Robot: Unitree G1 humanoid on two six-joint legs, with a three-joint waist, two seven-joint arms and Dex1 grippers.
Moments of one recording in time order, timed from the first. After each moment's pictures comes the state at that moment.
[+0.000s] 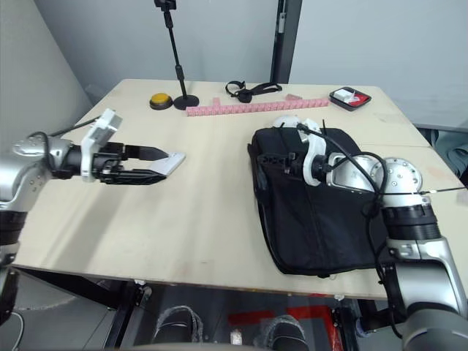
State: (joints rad) left arm -0.63 0.96 0.08 0.03 -0.59 0.72 -1.42; right arm -0.72 -0.71 -0.06 0.10 1.41 1.24 0.08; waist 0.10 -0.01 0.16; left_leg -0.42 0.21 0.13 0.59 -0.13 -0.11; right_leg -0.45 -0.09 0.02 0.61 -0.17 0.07
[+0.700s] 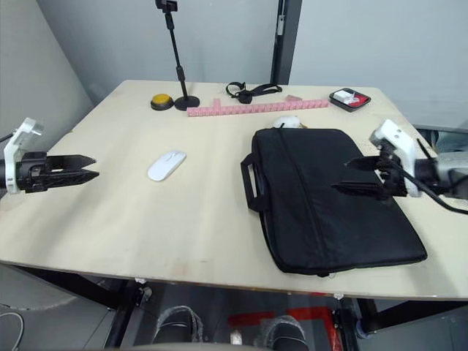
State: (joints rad) left arm -0.51 1.14 0.22 0.45 -0.52 0.60 -1.49; right arm -0.28 -1.30 -0.20 -0.02 0.72 0.70 1.13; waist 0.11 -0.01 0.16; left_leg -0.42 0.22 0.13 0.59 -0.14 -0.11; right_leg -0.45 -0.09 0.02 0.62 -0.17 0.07
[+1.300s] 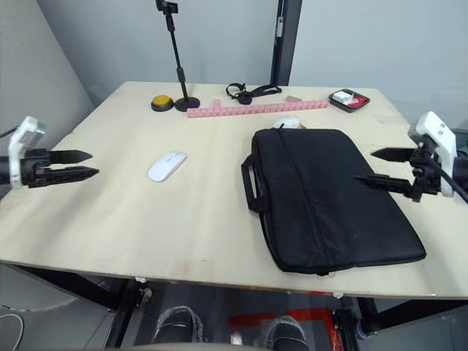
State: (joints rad) left arm -0.66 1.02 0.15 0.62 -0.39 0.45 -1.43; right arm -0.26 -1.21 -0.43 -0.04 0.71 0.67 1.19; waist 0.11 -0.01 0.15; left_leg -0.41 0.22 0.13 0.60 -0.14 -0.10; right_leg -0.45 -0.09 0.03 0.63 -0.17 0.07
